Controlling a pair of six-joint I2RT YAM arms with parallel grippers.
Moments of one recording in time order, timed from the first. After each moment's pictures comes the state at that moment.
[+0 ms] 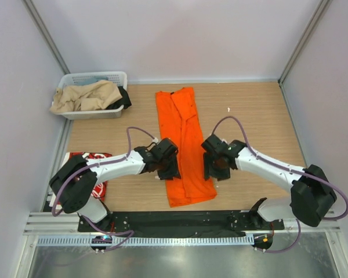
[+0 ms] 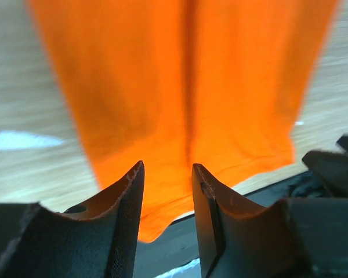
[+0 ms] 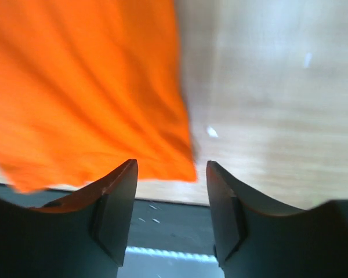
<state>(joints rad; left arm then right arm) -0.89 1.54 0.88 -0.43 0.06 -1.01 0.74 1.33 0.81 -0.84 0.05 0.74</state>
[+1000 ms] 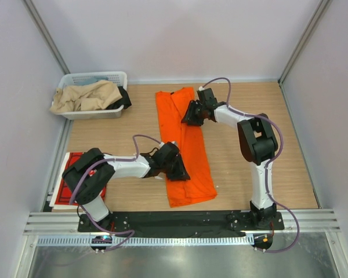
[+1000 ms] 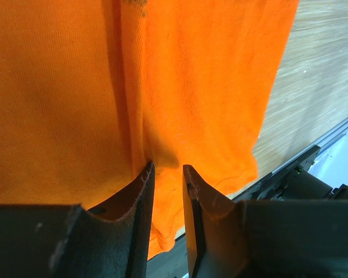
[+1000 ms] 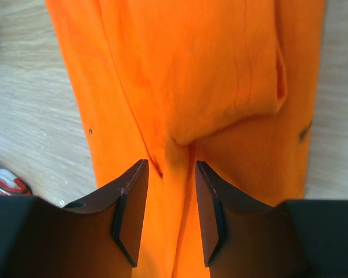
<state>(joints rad) -0.90 1.67 0.78 0.01 0.19 -1.09 0.39 2.14 1.54 -0.25 -0.28 0.65</state>
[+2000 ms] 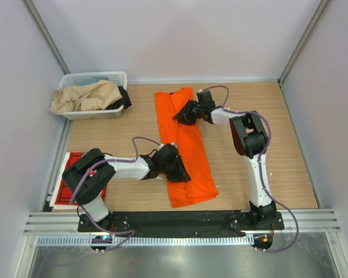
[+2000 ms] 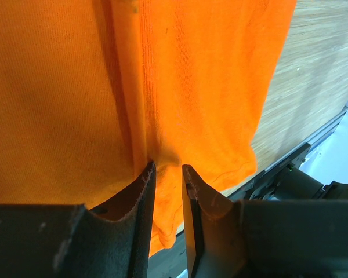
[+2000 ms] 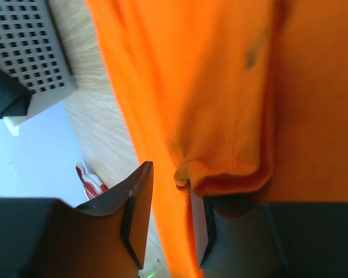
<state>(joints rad) -0.90 1.67 0.75 0.07 0.20 -1.13 0.37 2.31 1.61 0.01 -0.50 0.96</state>
